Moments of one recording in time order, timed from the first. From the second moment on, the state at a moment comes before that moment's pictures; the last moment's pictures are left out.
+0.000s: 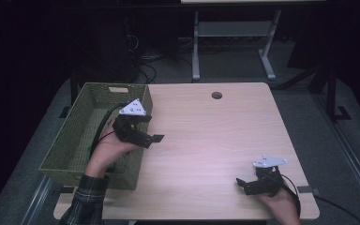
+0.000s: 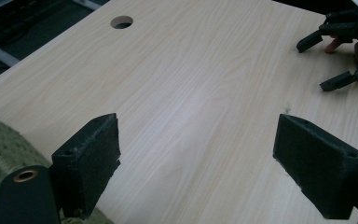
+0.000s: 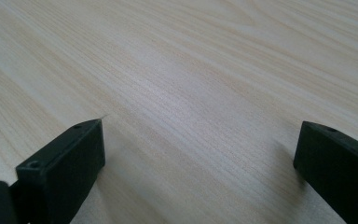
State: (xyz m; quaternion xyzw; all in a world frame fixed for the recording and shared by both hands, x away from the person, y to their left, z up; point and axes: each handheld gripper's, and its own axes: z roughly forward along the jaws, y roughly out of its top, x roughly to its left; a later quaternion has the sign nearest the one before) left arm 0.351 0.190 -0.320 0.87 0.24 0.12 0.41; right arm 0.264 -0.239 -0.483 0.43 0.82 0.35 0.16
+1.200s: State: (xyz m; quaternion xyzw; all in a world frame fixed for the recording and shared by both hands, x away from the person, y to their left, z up) left arm 0.365 0.284 -0.327 0.86 0.33 0.17 0.36; right arm 0.264 -0.239 -0.483 0.43 0.82 0.35 0.16
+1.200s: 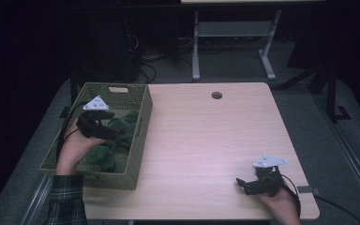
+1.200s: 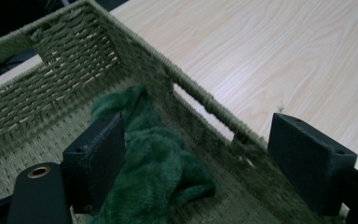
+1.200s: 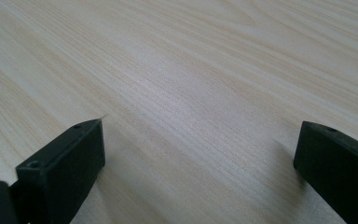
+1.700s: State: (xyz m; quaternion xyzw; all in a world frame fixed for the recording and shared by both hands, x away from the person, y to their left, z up) left arm 0.377 0.298 -0.353 0.86 0.36 0.17 0.31; right arm 0.264 -0.239 -0.483 0.43 0.82 0.35 0.16
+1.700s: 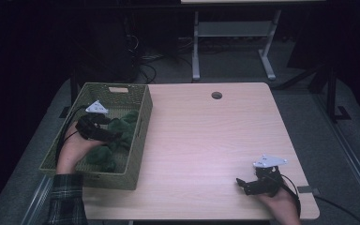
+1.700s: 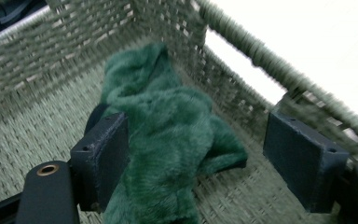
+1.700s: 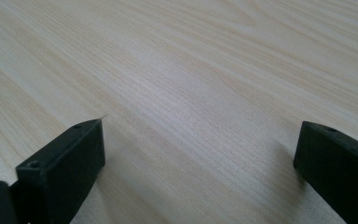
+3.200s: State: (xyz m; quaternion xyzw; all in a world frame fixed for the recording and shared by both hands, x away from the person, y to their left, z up) left arm 0.396 0.309 -0.397 0.87 0.41 0.10 0.25; right arm 0.264 -0.239 -0.483 0.43 0.82 0.35 0.16
